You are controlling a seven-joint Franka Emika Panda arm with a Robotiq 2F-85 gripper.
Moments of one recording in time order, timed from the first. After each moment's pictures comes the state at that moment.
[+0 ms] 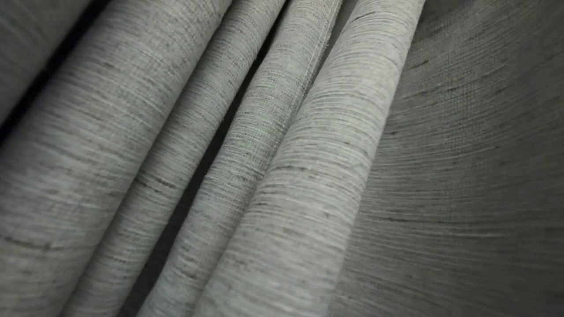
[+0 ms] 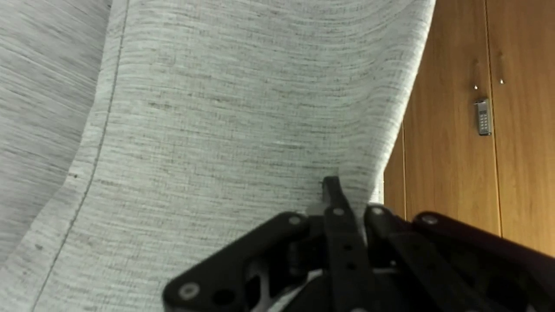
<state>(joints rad) 0.61 -1.23 0.26 -2.50 0.32 2.43 -0.10</state>
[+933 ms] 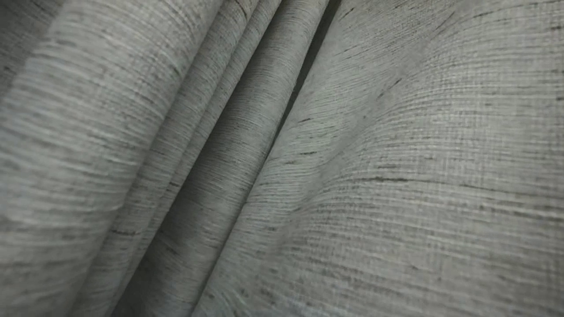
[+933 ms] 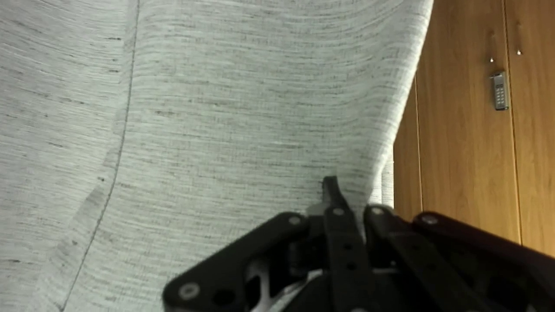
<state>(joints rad) 0.57 -1.30 0.34 -2.50 0.32 2.43 0.03</state>
